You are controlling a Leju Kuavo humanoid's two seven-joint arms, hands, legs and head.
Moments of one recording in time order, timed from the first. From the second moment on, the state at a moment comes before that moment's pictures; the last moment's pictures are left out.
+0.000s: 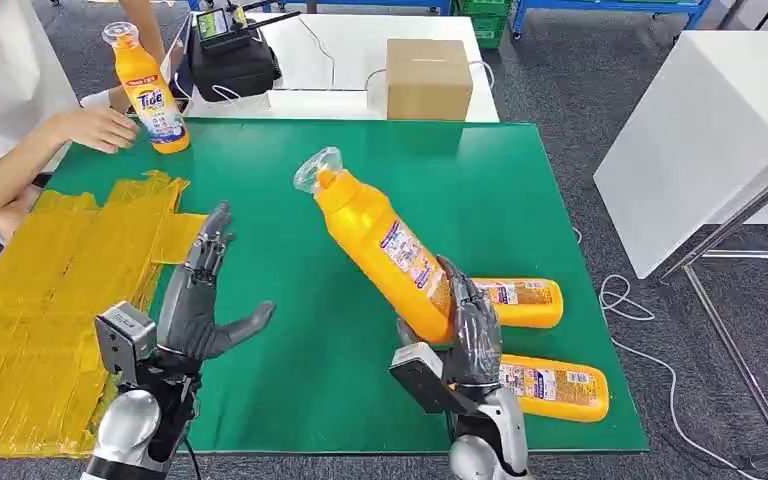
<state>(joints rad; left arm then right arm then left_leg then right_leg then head) -0.06 -0.05 -0.23 -1.52 -0.15 -0.07 -0.37 0.00 0.12 0.50 -1.25 0.70 -0.45 -0.25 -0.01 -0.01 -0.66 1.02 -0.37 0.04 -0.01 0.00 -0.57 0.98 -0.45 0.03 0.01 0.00</state>
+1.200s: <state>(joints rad) -0.16 -0.04 -0.35 -1.34 0.53 -0.39 -0.19 -0.20 0.23 0.73 -0.87 0.68 -0.50 -0.46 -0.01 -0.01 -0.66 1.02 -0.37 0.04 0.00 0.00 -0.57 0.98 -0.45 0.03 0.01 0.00</state>
